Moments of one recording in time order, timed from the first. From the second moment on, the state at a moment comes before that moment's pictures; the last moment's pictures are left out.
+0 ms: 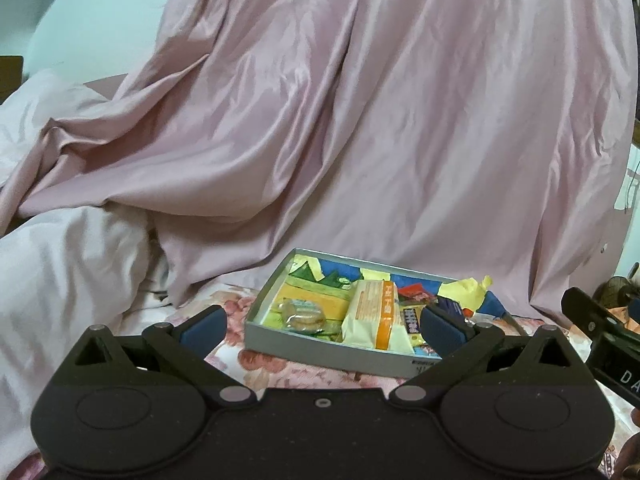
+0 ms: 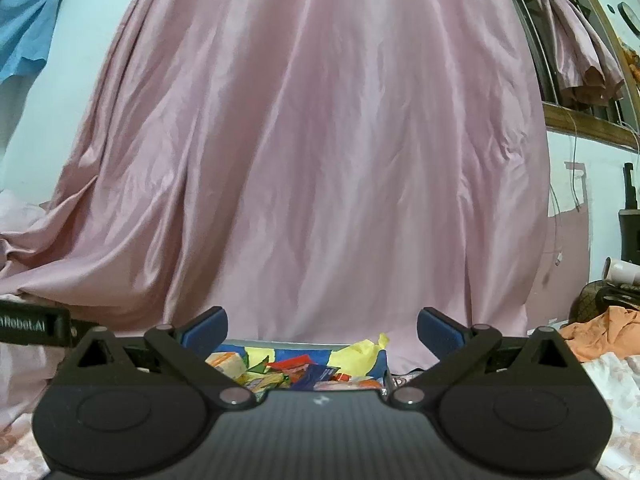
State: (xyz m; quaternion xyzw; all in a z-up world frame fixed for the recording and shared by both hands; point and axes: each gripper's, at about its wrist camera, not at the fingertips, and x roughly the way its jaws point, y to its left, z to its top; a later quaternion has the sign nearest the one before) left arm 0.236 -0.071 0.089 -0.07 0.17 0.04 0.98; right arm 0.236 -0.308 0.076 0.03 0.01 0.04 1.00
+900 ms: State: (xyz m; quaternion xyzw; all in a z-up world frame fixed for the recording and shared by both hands) left arm 0.156 -0.057 0.074 -0.06 0.15 0.02 0.99; right arm 0.161 -0.277 0.067 -0.02 0.02 0.05 1.00
